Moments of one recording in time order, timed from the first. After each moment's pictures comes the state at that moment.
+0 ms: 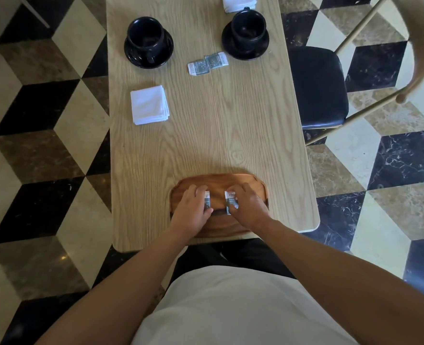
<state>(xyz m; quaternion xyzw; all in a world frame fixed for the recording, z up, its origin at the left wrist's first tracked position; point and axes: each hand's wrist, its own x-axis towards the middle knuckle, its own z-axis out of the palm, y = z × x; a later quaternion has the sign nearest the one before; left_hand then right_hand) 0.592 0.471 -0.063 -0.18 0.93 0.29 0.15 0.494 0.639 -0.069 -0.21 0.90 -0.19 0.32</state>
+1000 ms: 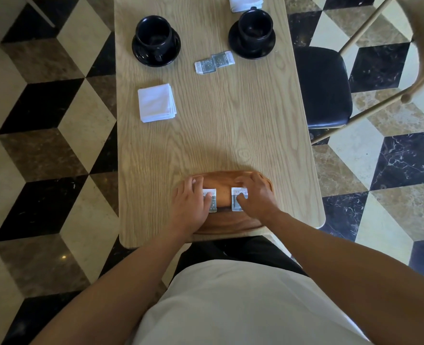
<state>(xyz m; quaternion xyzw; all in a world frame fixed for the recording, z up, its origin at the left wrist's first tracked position) 0.599 0.456 -0.060 -0.21 0.95 0.20 0.10 0.483 0.637 -0.064 -0.22 0.91 -0.23 0.27</state>
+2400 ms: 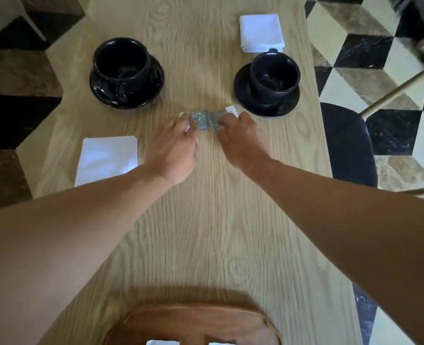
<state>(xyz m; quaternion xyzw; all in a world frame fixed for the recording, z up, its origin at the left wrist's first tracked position) 0.286 0.309 -0.126 -0.14 0.99 0.06 -0.01 0.172 0.443 -0.118 -0.29 0.94 -0.16 0.11</state>
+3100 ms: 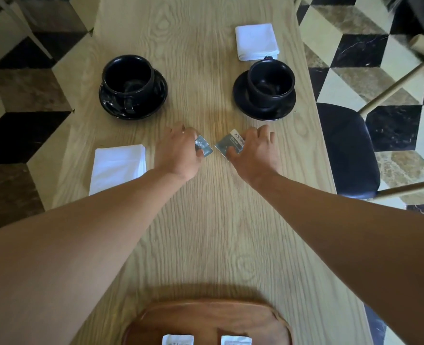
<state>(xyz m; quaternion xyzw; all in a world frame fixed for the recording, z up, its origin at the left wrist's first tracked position) 0.281 0.313 -0.113 -0.24 0.95 0.20 -0.04 0.193 0.470 -0.119 -0.21 0.96 -0.20 0.06</state>
